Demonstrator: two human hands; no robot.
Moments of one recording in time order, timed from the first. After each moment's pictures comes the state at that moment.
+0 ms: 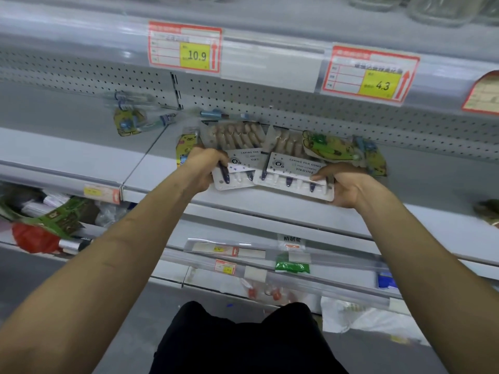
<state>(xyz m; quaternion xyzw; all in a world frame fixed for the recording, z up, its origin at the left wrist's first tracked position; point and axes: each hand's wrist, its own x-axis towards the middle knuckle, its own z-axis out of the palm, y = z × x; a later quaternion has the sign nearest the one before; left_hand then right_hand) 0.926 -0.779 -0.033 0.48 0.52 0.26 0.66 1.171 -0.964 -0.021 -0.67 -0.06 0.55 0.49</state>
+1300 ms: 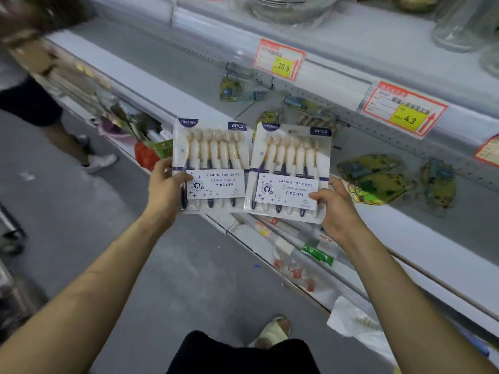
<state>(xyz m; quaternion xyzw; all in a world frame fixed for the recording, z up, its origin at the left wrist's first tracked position) 0.719 -0.953 0.000 0.34 0.65 0.51 0.45 1.060 -1.008 -0.016 -0.59 -0.22 0.59 0.50</state>
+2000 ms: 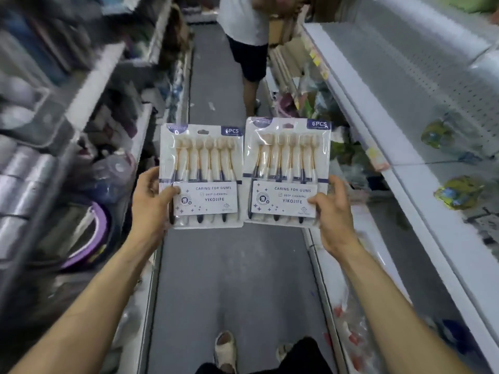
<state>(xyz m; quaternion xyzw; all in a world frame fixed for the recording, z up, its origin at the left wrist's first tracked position) 0.501 -1.291 0.034 0.14 0.74 0.64 0.15 0.764 -1.069 0.030 -0.41 -0.54 0.66 0.32</state>
